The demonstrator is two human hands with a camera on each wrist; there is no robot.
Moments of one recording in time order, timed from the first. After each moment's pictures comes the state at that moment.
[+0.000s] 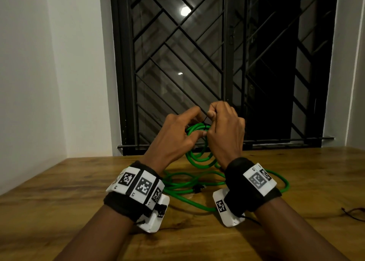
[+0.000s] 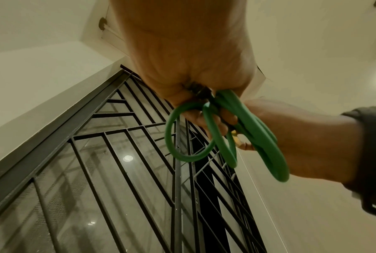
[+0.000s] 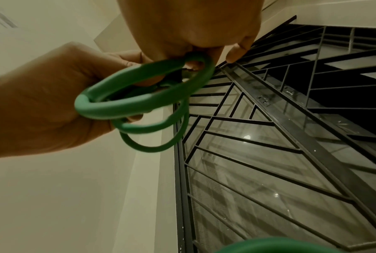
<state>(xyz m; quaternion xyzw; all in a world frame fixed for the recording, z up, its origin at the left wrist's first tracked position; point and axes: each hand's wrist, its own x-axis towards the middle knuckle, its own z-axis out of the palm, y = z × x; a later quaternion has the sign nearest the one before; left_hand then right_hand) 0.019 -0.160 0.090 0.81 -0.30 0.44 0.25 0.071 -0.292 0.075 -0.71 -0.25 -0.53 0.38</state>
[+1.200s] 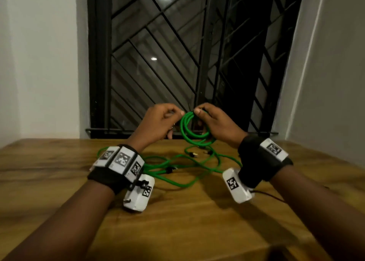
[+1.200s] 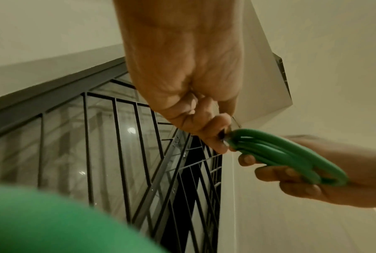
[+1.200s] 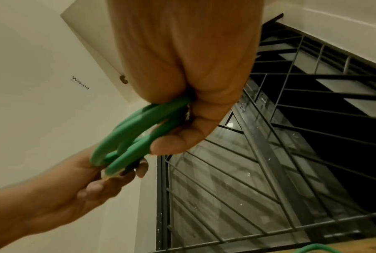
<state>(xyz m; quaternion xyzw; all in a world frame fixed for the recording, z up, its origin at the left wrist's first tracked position) 0.020 -0.163 0.084 0.80 -0.23 0.31 0.46 0.073 -0.357 0.098 -0.81 -0.34 -0.22 0.42</state>
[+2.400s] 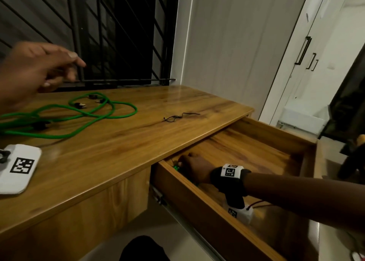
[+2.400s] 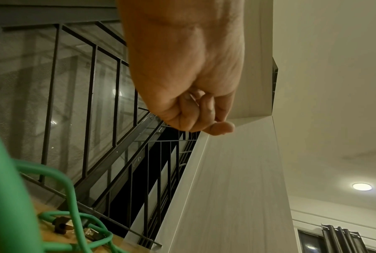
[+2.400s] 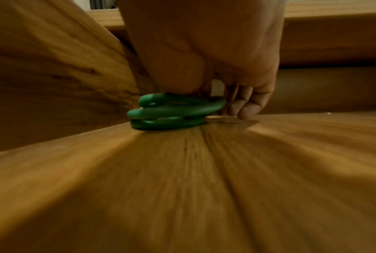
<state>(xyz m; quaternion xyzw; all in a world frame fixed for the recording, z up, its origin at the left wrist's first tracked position) 0.043 -0.223 0.069 0.73 -0.28 0.14 0.61 -0.079 -0.589 -0.106 -0.99 0.01 0.07 0.12</state>
